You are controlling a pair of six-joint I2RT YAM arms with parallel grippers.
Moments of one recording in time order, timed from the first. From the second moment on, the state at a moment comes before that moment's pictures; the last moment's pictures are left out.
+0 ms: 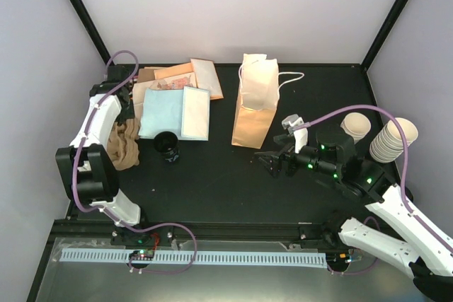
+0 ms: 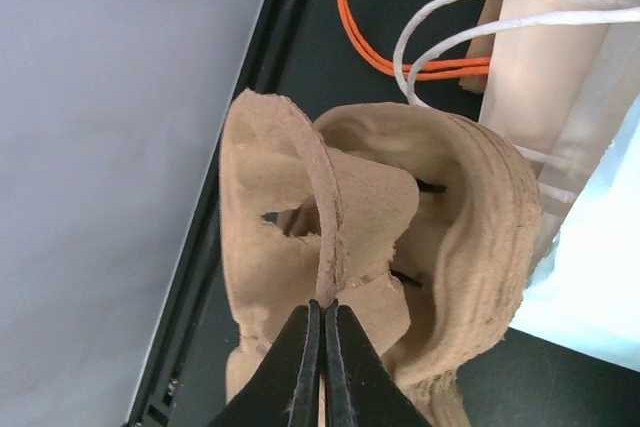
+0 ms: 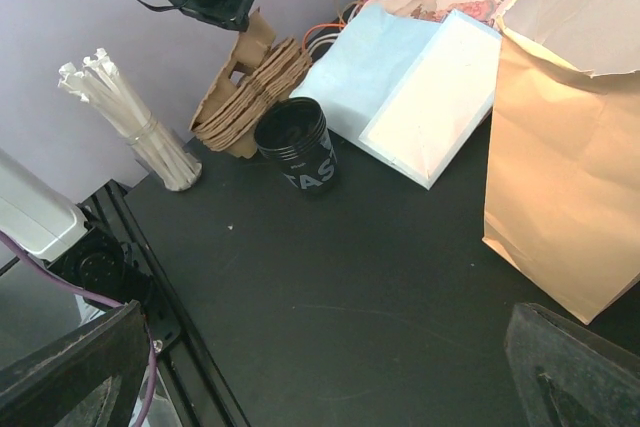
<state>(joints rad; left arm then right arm) 0.12 1.62 1.39 -0.94 -0.43 -0.14 0.78 0.75 0.95 -0.61 -0.25 0.29</state>
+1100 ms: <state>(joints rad) -0.27 1.49 1.66 -1.24 -0.78 -0.31 0.78 0.76 0.95 -0.61 -0.24 0.29</state>
